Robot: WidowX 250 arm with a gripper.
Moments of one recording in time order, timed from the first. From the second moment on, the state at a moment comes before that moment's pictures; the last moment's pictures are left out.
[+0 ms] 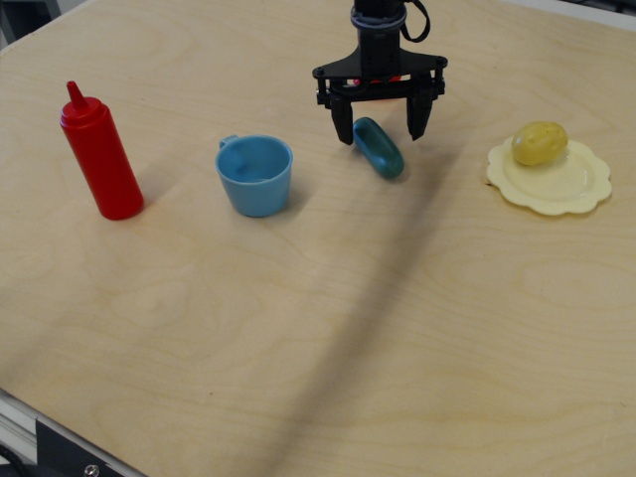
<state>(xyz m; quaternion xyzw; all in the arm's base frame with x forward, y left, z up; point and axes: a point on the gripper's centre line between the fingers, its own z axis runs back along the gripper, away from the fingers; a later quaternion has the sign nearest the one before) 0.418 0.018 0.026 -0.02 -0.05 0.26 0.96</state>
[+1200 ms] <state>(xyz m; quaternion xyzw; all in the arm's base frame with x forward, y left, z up) 0.391 0.050 0.058 0.03 -0.05 0.23 0.97</state>
